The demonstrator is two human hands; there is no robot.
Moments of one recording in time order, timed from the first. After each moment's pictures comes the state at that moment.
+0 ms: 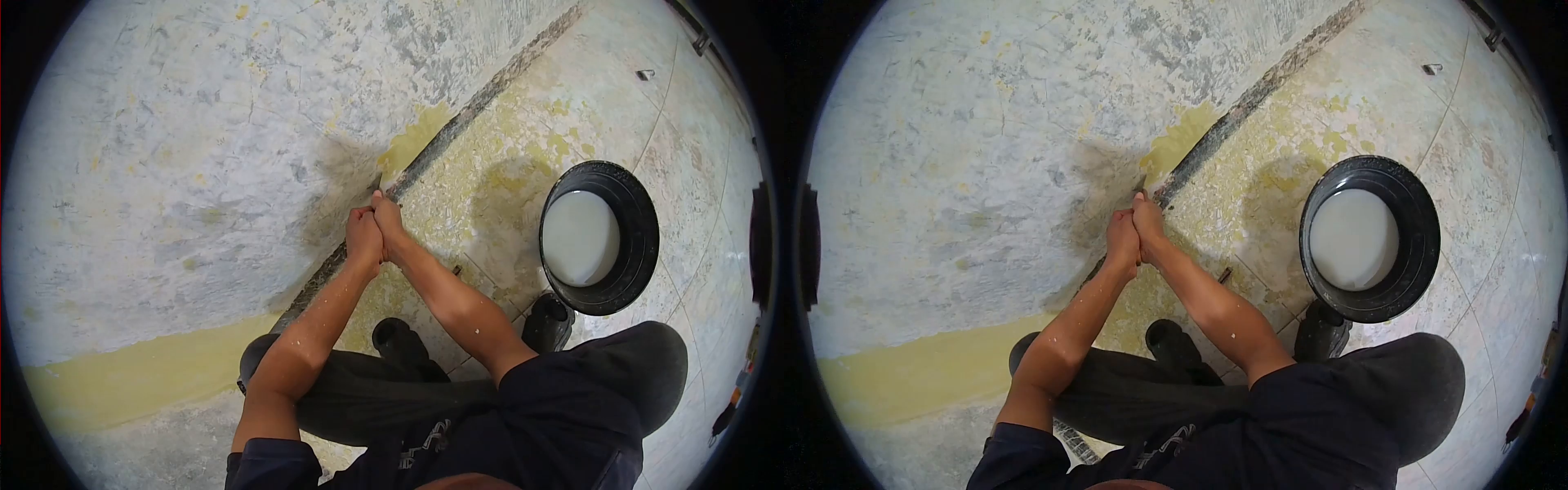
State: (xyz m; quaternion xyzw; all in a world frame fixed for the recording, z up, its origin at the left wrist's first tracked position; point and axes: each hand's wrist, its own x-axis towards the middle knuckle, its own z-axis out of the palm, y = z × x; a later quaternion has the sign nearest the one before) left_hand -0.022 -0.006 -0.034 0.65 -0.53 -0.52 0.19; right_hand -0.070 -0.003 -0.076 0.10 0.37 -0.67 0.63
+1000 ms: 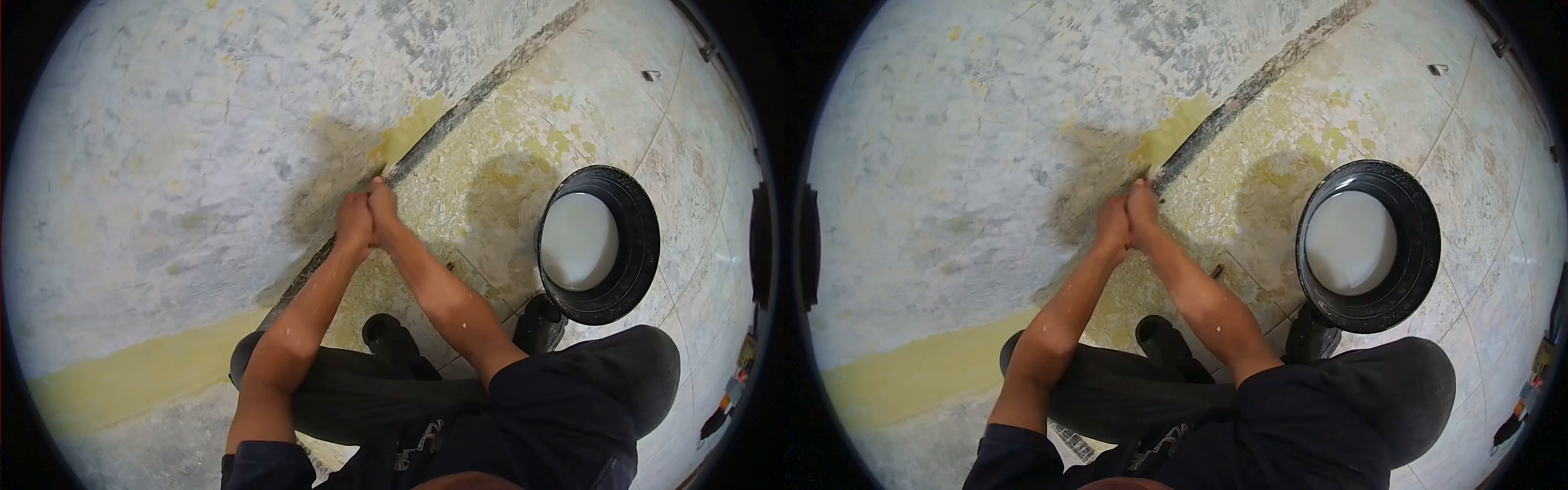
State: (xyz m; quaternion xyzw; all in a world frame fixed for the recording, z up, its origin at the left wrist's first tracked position) left_hand -0.032 -0.021 -0.033 0.64 -0.50 -0.56 0.15; right_hand -0.077 -0.027 -0.099 0.20 0.38 -0.68 0.59
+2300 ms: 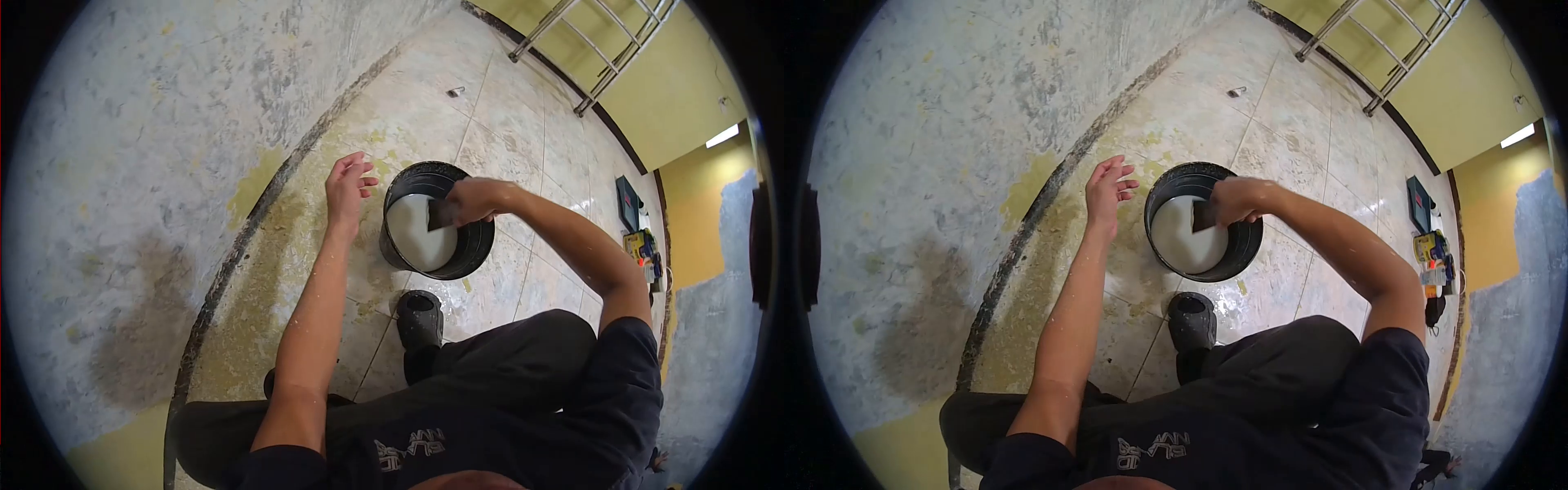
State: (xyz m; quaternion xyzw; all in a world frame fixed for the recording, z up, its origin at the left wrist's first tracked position) left_hand -0.208 0.078 -0.026 0.25 -0.44 -0.84 0.20; right_hand -0.343 0.263 0.086 -0.37 0.85 0.08 0.37
